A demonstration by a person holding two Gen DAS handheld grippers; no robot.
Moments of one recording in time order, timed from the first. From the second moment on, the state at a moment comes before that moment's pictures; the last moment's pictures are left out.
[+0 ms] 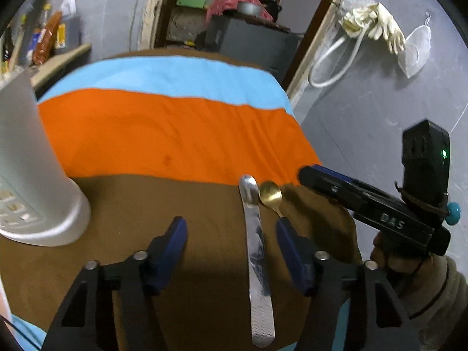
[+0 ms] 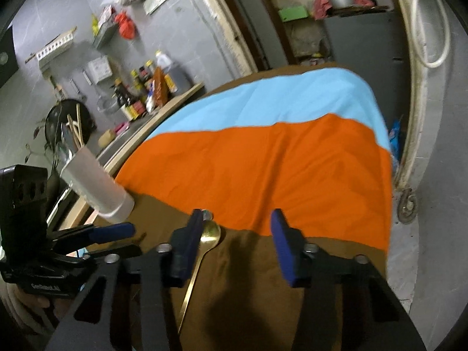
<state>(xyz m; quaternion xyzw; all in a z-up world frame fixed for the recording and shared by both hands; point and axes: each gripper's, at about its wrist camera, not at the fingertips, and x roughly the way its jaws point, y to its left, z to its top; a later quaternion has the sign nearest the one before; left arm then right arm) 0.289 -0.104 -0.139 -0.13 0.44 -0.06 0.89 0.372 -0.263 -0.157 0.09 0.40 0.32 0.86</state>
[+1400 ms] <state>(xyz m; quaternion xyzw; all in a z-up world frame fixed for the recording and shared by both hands) 0.281 -0.114 -0.144 -0.08 0.51 -0.01 0.86 0.344 -0.252 -0.157 0.06 0.49 0.22 0.84</state>
